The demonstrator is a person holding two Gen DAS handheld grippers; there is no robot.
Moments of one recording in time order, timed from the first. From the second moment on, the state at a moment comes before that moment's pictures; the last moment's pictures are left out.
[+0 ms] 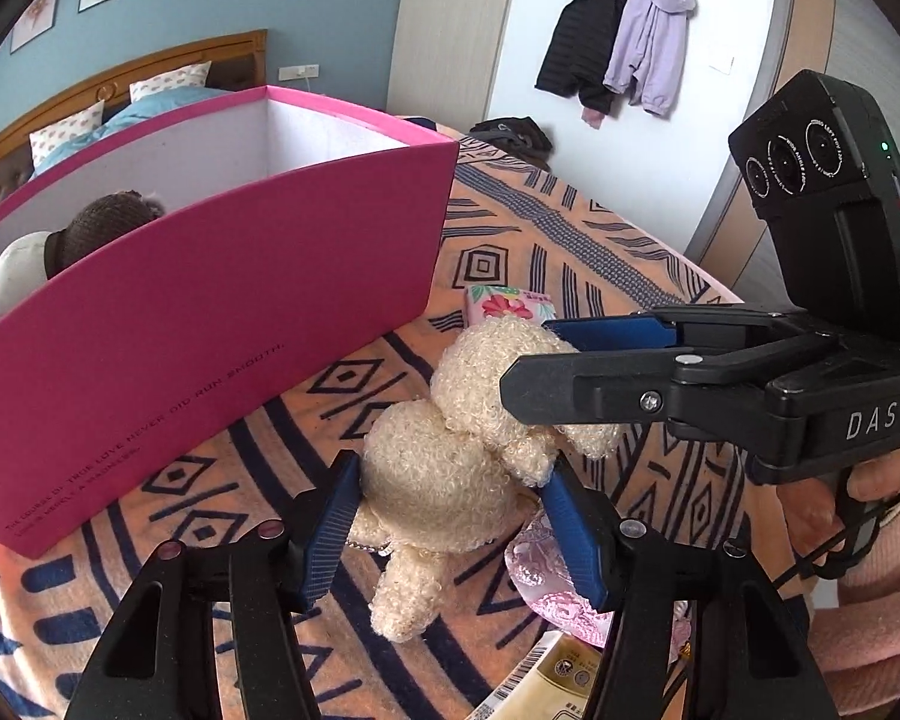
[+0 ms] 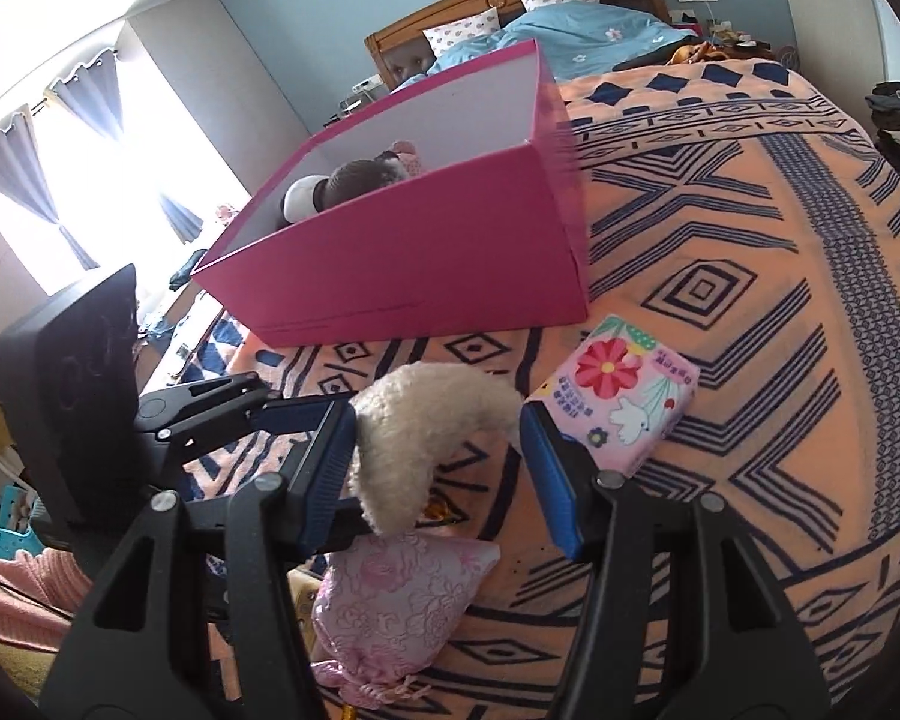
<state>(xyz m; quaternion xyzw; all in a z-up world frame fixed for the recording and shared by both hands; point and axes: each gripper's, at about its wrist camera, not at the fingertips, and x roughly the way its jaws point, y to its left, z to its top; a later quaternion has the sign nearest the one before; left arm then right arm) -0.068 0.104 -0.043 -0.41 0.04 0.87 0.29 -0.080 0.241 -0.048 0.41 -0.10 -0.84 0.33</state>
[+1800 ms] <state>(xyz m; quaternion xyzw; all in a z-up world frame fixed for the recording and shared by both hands) -0.122 0.087 0.057 -0.34 0.01 0.90 0.28 -0.126 0.225 0.066 0.28 -0.10 -0.86 0.42</state>
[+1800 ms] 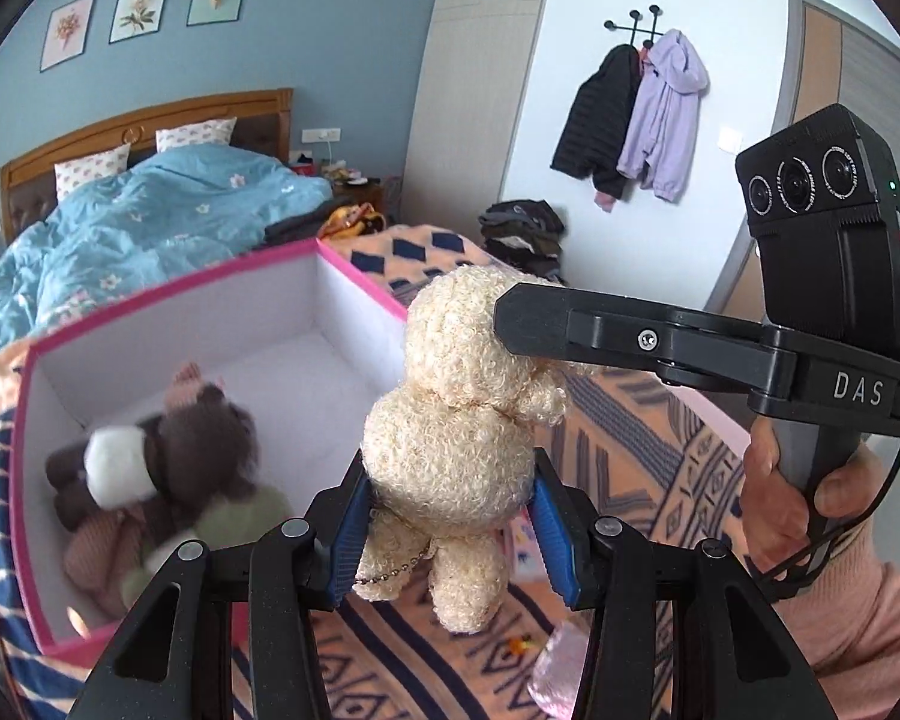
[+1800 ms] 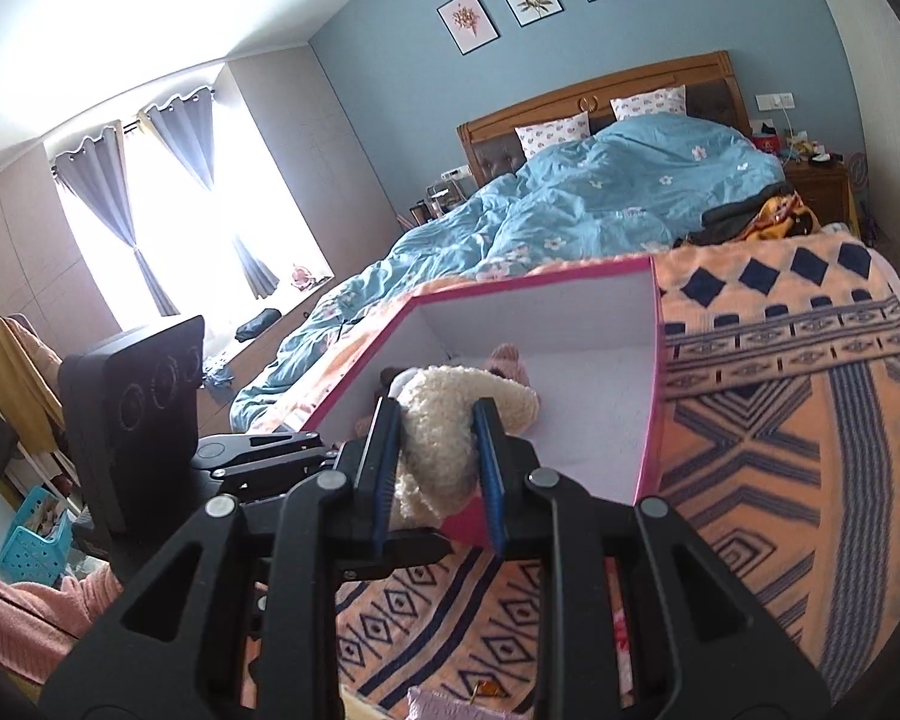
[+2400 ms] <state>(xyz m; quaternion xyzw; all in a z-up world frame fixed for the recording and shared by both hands) -0.192 0.081 0.048 -0.35 0.01 0.90 0.24 -0.187 0.208 0.071 0.28 -0.07 -0.88 0.38</state>
